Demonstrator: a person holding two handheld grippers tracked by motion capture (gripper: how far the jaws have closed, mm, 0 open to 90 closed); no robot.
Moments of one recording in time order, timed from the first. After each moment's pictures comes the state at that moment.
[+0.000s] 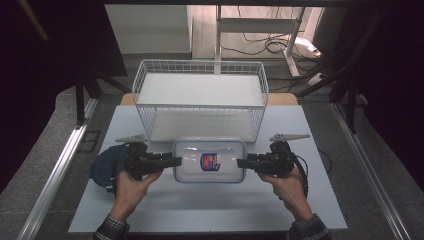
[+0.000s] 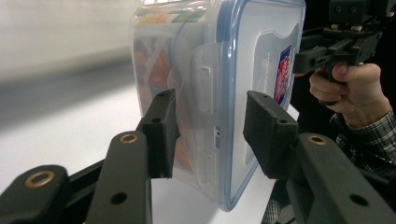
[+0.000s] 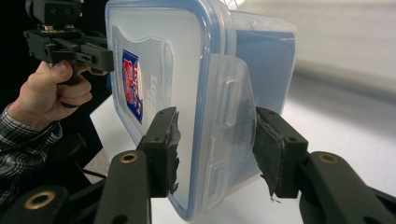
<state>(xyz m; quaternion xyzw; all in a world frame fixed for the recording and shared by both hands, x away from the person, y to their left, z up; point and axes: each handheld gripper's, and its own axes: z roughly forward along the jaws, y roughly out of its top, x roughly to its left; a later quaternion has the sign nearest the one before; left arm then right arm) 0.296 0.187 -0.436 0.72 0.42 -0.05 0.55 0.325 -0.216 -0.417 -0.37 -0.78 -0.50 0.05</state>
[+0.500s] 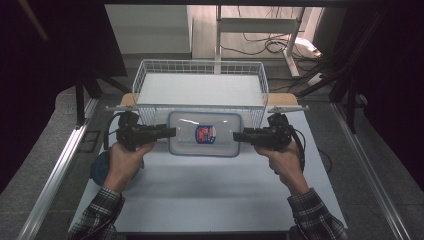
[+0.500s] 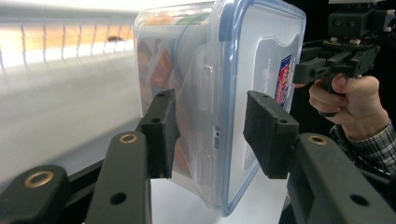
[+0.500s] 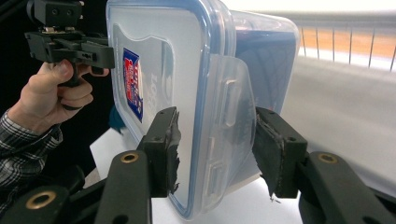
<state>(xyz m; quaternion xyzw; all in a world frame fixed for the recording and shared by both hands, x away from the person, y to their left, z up) 0.338 0.206 -0.380 0.71 0.41 -0.02 0.57 0.366 -0.197 -0.364 -0.36 -0.77 -0.52 0.03</state>
